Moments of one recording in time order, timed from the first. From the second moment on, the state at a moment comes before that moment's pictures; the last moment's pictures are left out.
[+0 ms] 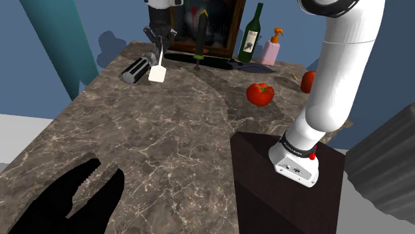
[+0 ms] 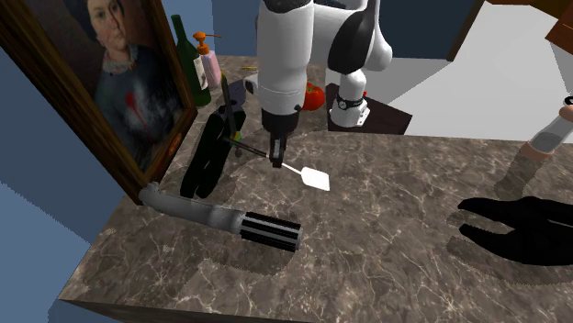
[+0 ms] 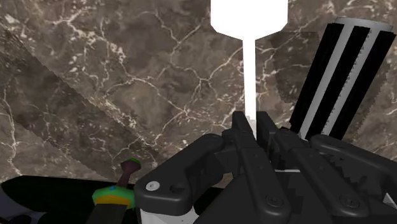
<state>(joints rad) 0.00 0.33 0.29 -1.53 -0.16 1.87 1.26</state>
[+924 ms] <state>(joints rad) -0.06 0.17 0.28 -1.62 -0.11 1.81 1.17</state>
